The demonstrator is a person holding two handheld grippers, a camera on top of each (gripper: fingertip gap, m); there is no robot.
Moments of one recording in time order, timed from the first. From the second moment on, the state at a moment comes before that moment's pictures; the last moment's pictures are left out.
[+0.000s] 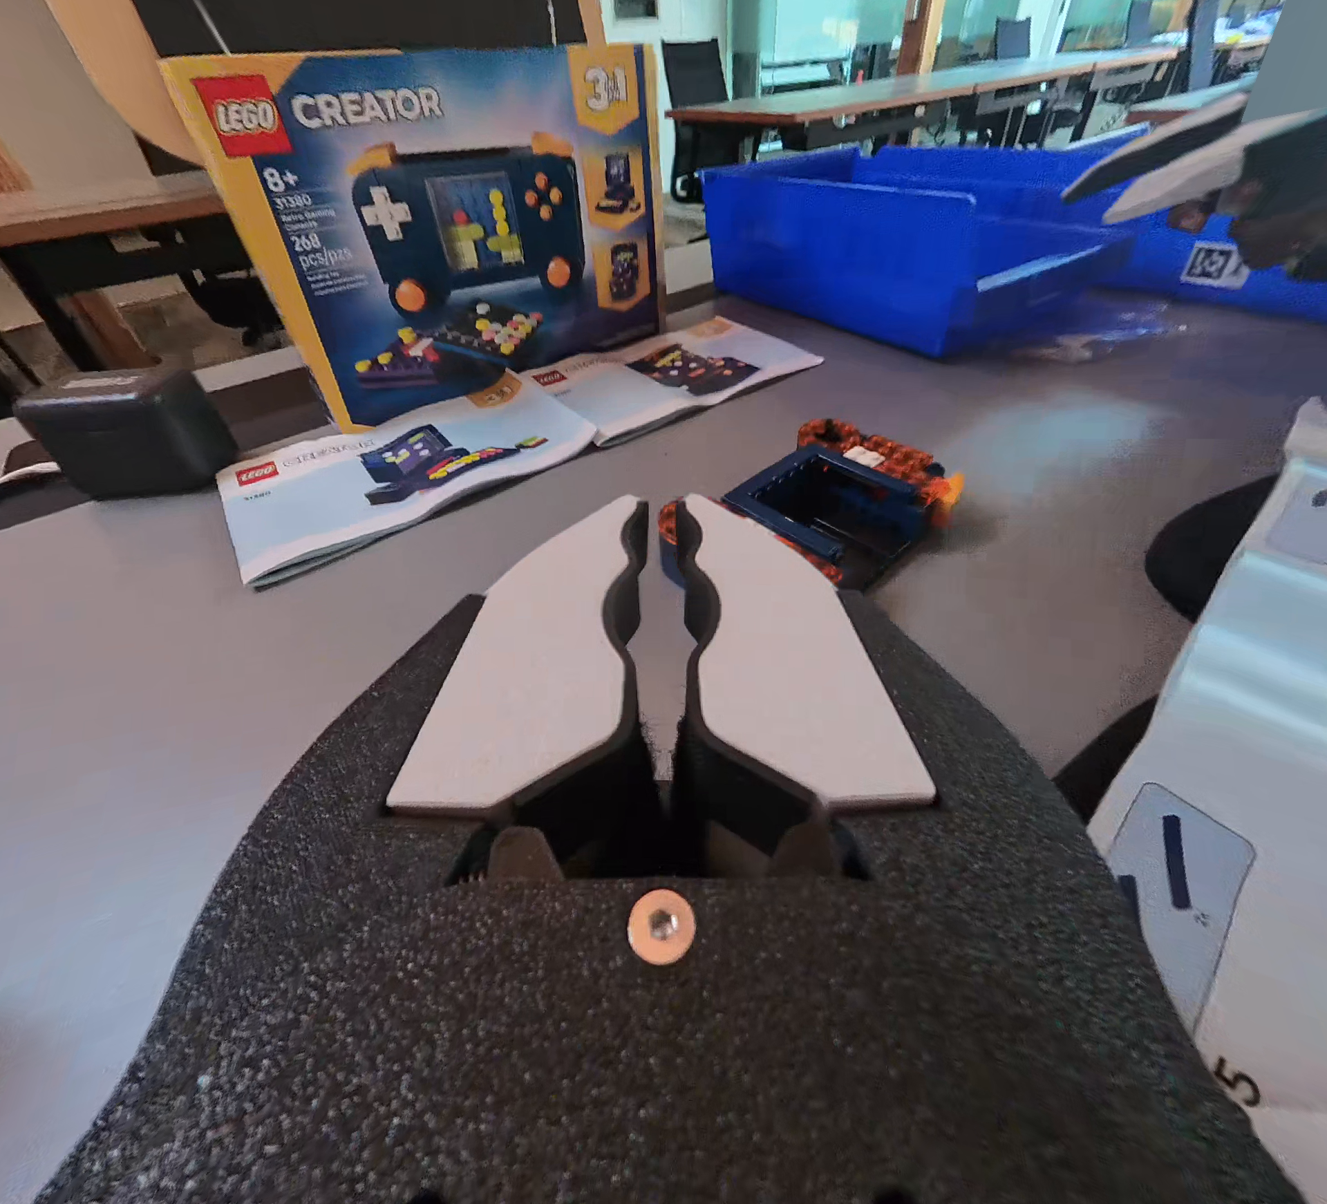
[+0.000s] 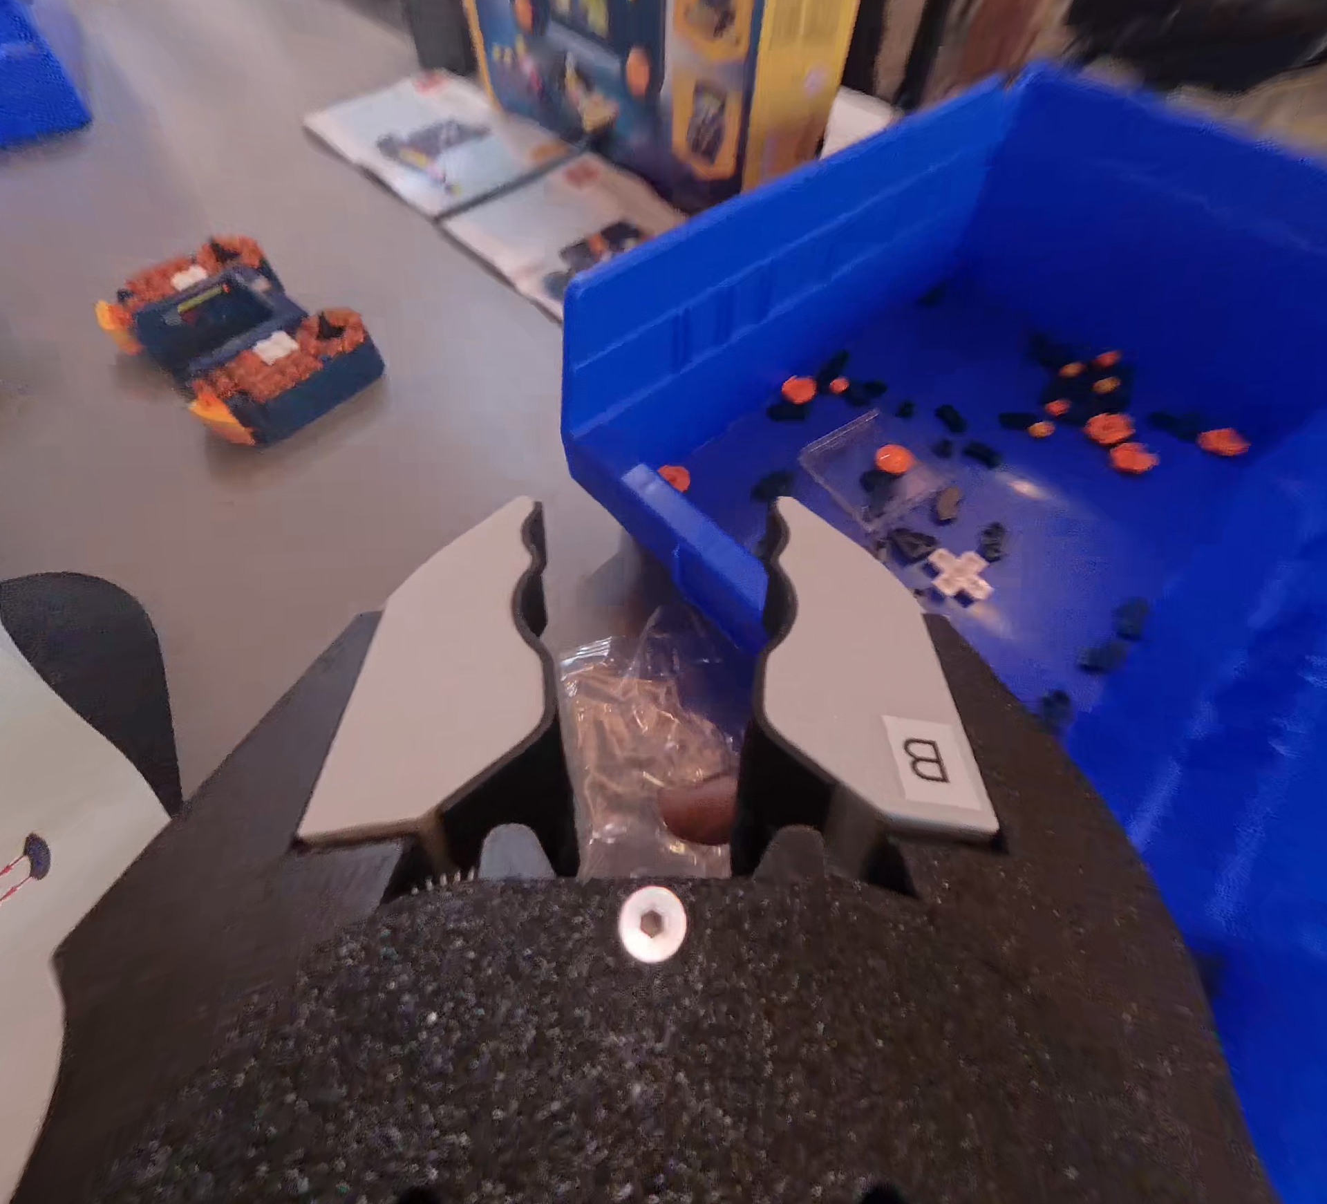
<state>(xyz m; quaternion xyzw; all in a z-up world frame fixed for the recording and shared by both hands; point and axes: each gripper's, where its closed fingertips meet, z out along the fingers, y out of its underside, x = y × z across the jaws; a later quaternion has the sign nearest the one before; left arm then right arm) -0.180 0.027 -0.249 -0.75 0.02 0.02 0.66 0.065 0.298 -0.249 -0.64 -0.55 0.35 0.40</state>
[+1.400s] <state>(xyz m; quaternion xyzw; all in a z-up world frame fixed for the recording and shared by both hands) -0.162 0.032 -0.248 -0.73 0.08 0.05 0.68 0.038 0.363 -0.287 -0.76 -0.60 0.10 0.23</state>
